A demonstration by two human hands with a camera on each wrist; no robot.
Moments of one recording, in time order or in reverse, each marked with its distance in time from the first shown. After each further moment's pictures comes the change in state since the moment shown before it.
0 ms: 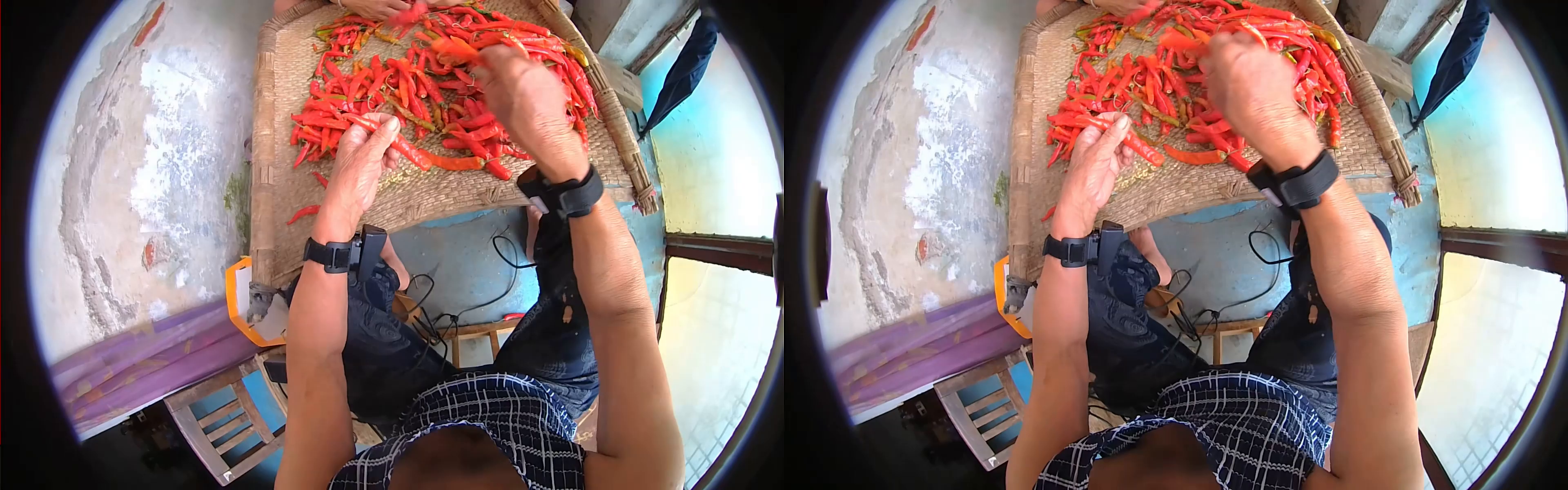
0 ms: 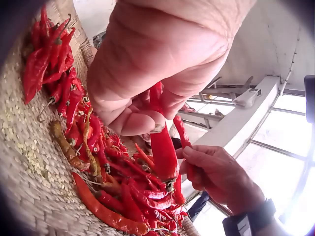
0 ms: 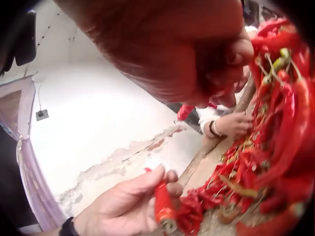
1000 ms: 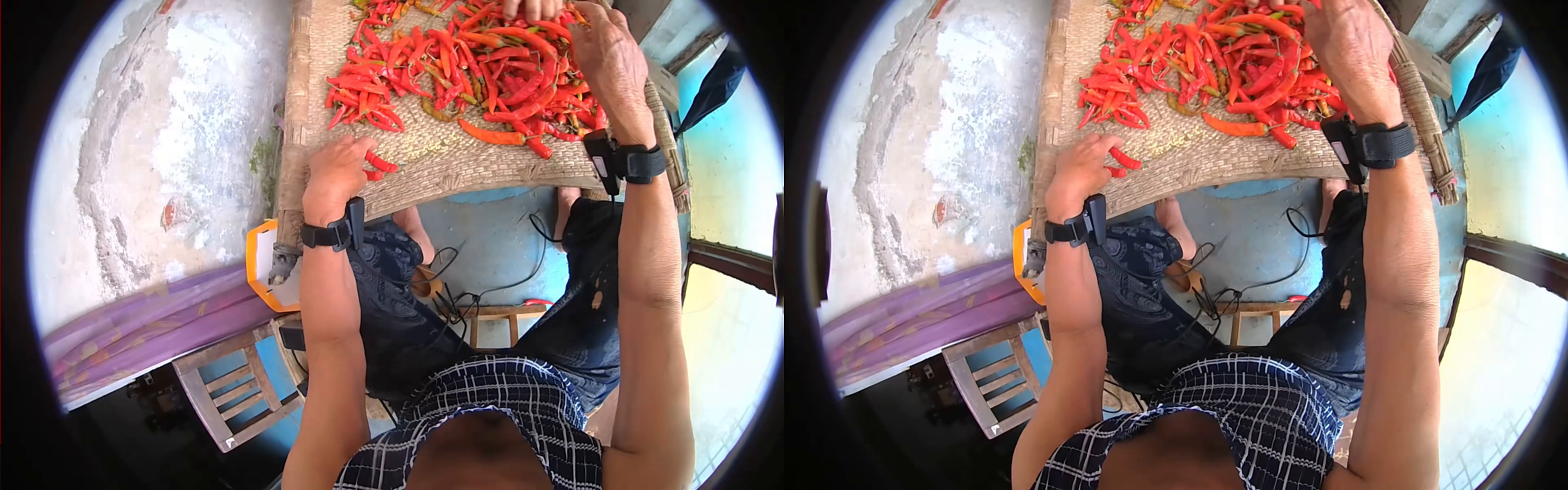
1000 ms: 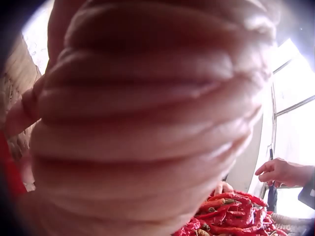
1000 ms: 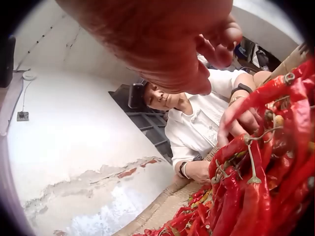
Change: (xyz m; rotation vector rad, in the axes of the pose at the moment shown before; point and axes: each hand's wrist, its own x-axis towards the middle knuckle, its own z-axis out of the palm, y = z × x) left_hand -0.042 0.007 -0.090 1.843 -0.049 0.058; right_hand 0.020 0.040 -0.019 -0.167 0.200 -0.044
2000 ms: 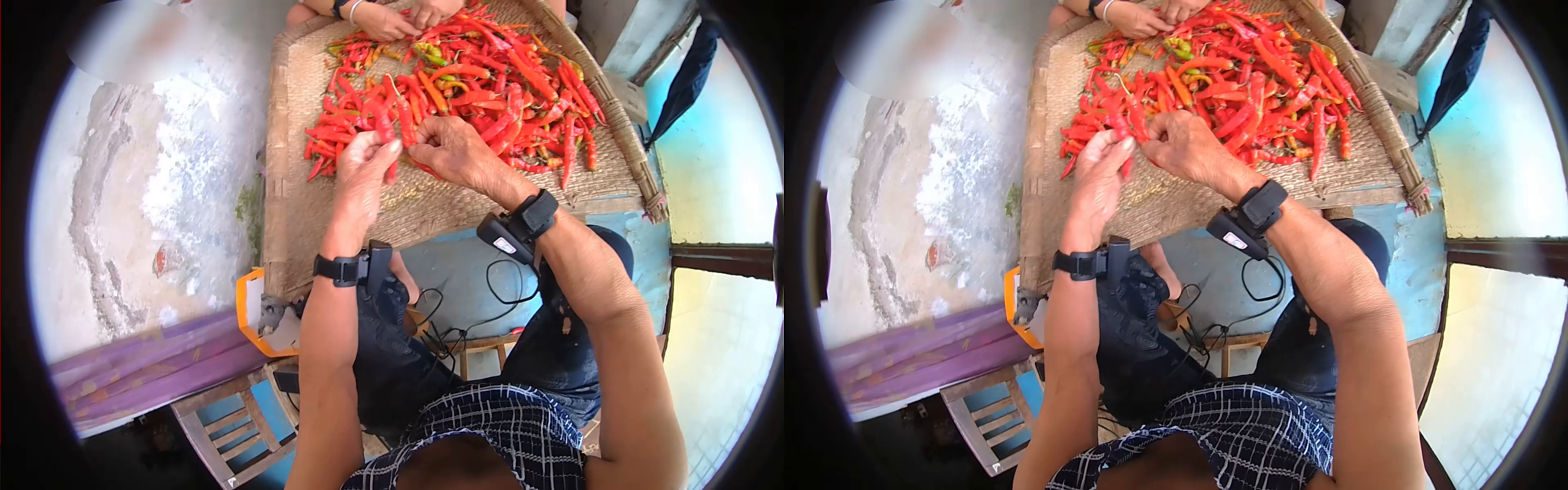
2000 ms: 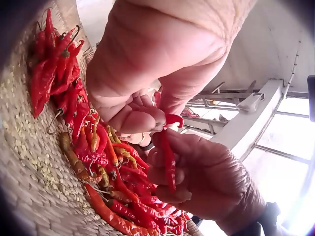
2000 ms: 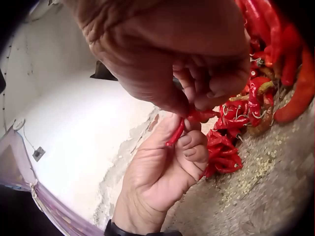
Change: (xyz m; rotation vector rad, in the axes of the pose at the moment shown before) left_hand 0.051 0.074 -0.012 -1.763 0.170 -0.045; right_hand -0.051 -0.102 0.047 1.043 -0.762 0.348
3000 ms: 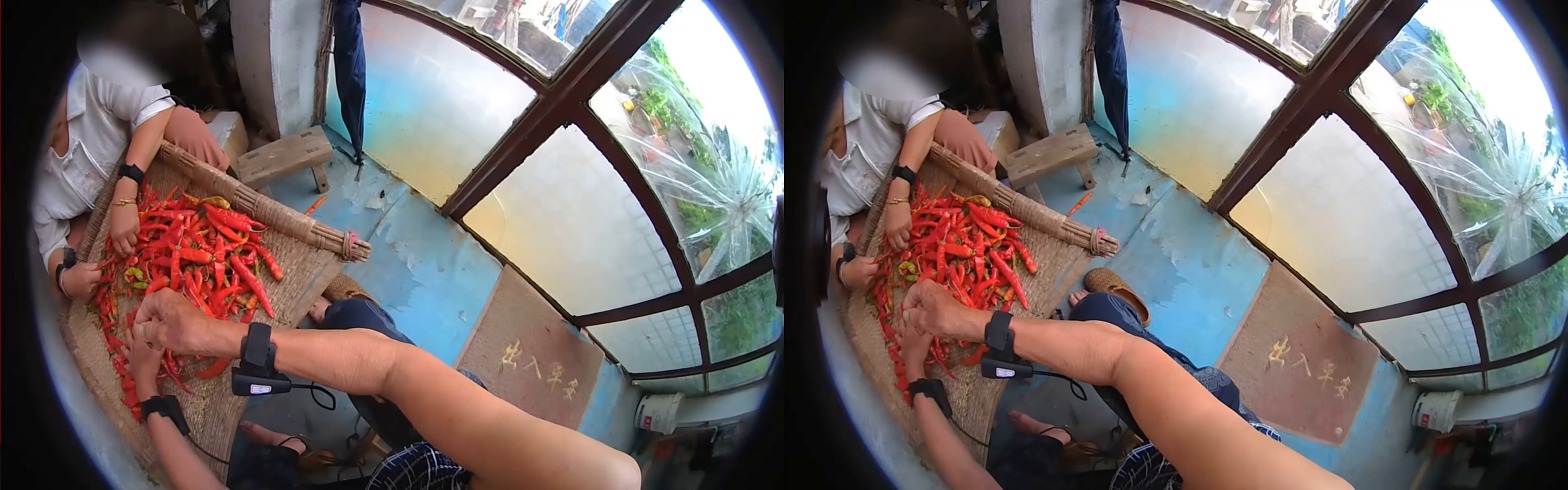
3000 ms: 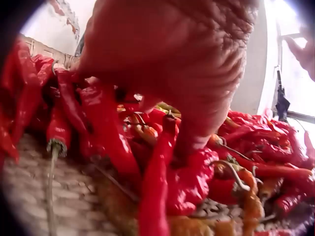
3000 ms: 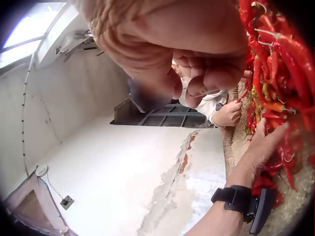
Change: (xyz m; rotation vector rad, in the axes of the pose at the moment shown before) left_hand 0.140 -0.012 0.011 1.818 -0.103 -0.172; right_hand -0.001 -0.018 -0.056 0.641 0.386 -0.133
